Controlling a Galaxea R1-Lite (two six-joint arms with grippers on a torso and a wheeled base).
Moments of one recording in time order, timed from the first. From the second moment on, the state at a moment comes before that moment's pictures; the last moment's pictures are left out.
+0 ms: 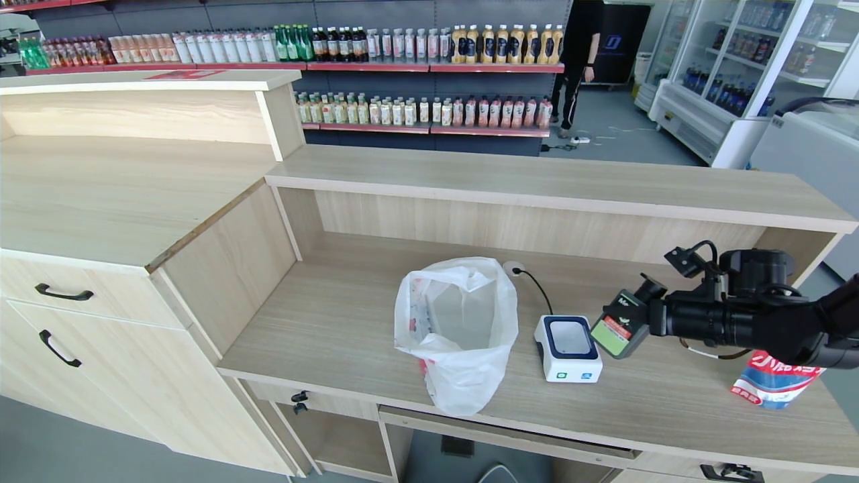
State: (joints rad) left arm 0.00 0.00 0.00 0.00 0.00 0.00; right arm -0.13 2.08 -0.87 -0.66 0.78 -0.03
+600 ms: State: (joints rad) left arm 0.00 0.00 0.00 0.00 0.00 0.00; right arm -0.08 2.13 -0.94 -0.66 0.77 0.00
